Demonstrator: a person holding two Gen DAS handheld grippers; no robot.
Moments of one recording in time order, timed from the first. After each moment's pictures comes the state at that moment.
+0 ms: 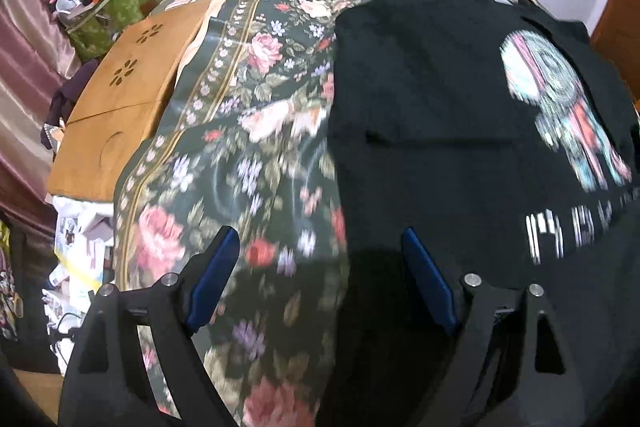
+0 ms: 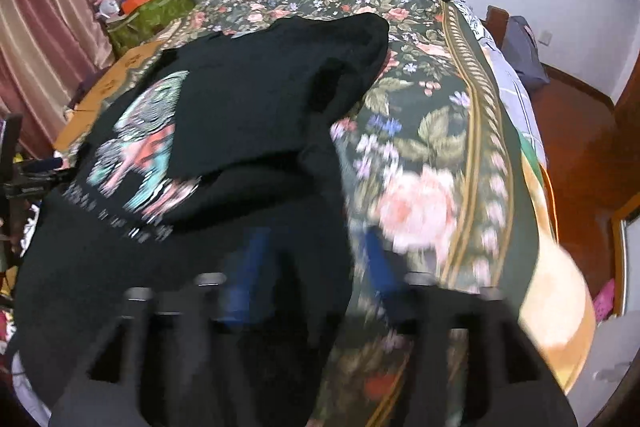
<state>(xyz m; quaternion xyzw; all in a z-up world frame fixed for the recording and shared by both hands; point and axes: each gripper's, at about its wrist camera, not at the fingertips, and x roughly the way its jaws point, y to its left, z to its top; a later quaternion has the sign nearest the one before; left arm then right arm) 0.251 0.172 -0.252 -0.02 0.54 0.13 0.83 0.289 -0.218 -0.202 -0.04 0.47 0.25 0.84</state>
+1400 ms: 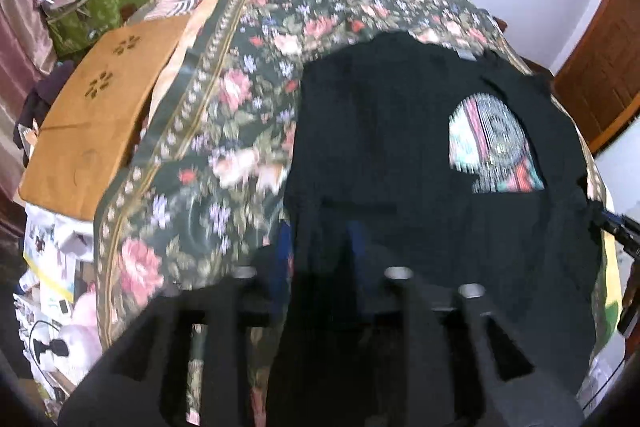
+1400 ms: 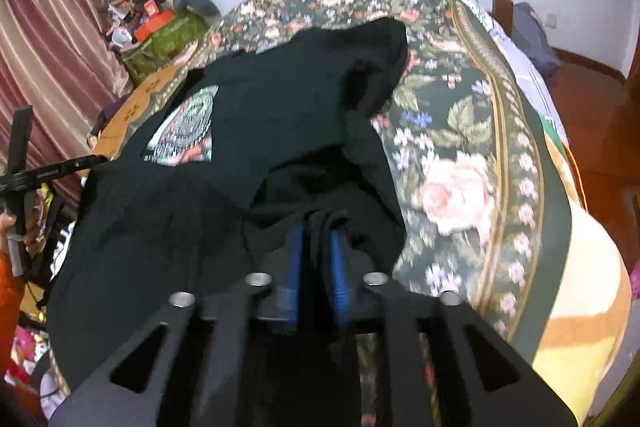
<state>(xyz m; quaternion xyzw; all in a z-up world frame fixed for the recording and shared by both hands) 0.266 0.174 -0.207 -0.08 0.51 0.08 0.85 0.288 -0.203 -0.203 0.02 0.48 0.27 0.84</state>
